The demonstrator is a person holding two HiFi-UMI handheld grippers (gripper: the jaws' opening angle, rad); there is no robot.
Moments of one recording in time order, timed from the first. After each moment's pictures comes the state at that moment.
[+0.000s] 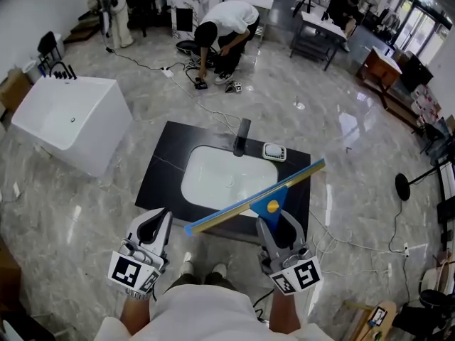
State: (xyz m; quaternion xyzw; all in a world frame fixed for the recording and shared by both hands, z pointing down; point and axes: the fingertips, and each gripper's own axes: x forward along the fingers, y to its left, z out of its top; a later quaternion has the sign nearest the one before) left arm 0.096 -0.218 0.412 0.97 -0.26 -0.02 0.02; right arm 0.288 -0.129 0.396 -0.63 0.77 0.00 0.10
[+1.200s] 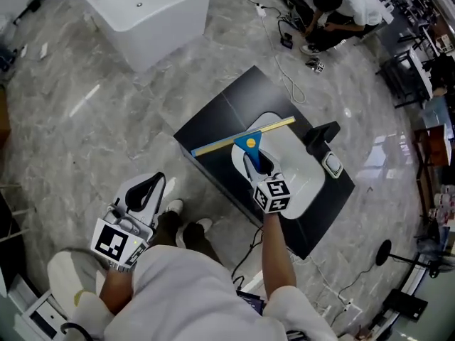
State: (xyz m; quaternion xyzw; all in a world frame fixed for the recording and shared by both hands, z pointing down) left arm -0.067 -0.275 0.502 0.88 -0.46 0.02 0.12; right arm 0.156 -0.385 0.690 -0.44 0.86 -0.16 -0.18
